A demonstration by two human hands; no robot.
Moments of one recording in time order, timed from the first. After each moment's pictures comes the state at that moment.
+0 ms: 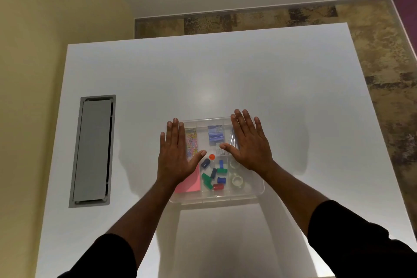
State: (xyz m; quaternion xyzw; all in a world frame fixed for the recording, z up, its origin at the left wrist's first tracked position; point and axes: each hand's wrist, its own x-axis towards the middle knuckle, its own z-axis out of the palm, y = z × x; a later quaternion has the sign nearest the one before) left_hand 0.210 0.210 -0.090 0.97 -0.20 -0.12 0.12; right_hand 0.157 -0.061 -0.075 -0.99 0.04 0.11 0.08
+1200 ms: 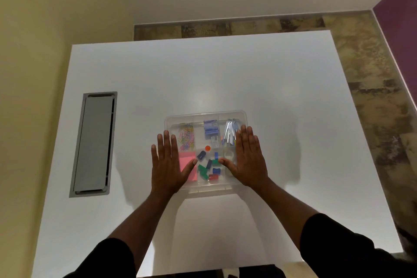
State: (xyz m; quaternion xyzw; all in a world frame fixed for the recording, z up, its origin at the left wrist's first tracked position) left_hand 0.151 0.240 -0.078 0.97 -0.18 -0.13 0.08; right_hand 0.077 -0.033 -0.062 -0.98 0.09 0.14 0.10
